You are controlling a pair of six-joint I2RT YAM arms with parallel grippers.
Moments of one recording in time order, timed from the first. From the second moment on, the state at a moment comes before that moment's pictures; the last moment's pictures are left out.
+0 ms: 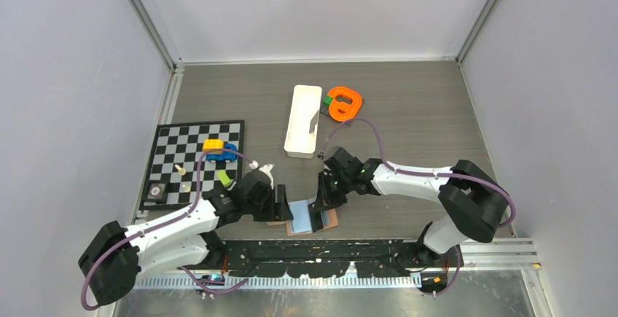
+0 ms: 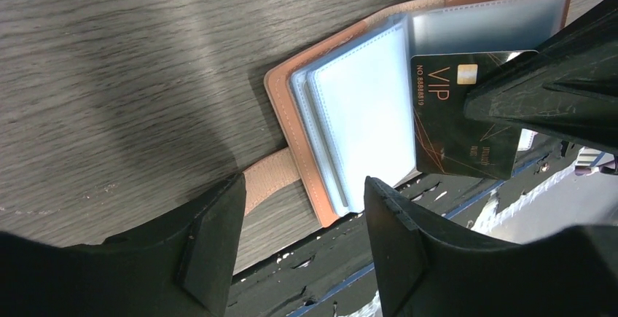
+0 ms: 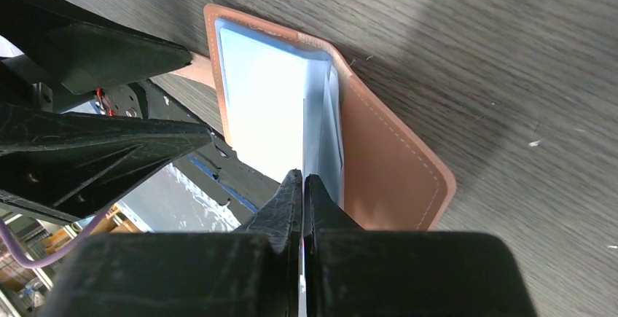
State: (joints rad) left arm -0.84 0.94 0.38 -0.36 0.12 -0.81; right arm 0.91 1.52 0.78 -0.26 -0.35 0.82
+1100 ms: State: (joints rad) left arm -0.84 1.12 0.39 -0.20 0.08 -0.81; right arm 0.89 1.56 0.72 -0.11 -0.38 0.82
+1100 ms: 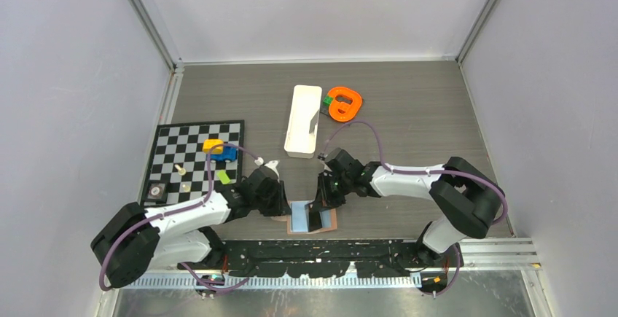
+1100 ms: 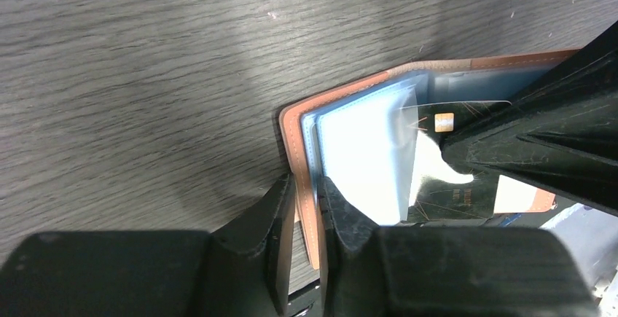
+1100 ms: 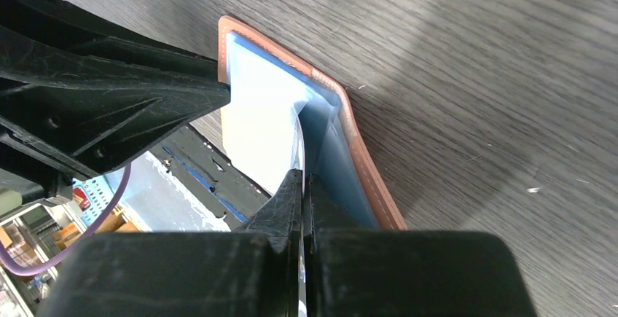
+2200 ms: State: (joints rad) left arm -0.83 1.13 0.38 -0.19 0.07 -0.83; right arm 0.92 1.54 0.62 0.05 -0.30 0.97
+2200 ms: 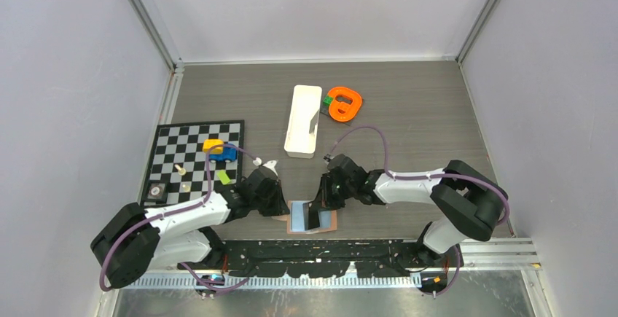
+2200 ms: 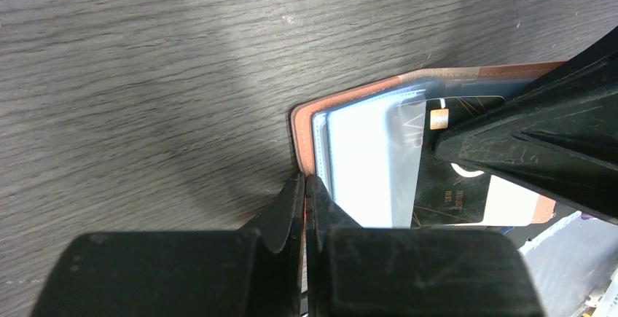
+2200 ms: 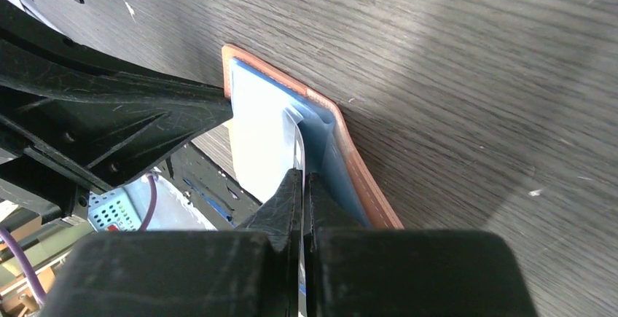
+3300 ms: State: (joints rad) left arm -0.83 1.09 0.35 -0.16 0.07 -0.86; right arm 1.06 1.49 0.73 -0.26 -0.06 1.04
